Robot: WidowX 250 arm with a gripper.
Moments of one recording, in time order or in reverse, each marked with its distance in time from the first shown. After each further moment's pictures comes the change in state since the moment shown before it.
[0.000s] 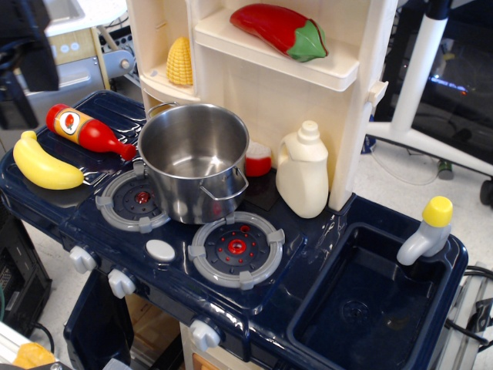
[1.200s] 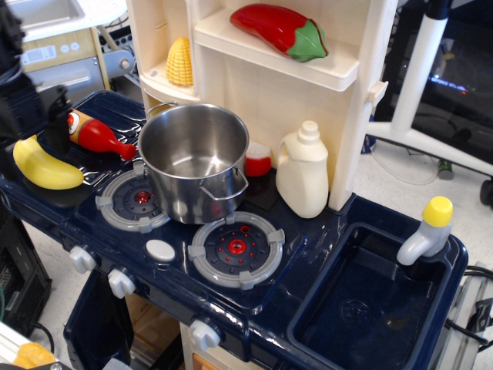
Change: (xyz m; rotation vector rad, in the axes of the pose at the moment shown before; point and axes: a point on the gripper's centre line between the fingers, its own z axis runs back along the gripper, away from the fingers) arm -0.048 0.025 -0.098 0.020 0.057 -0.629
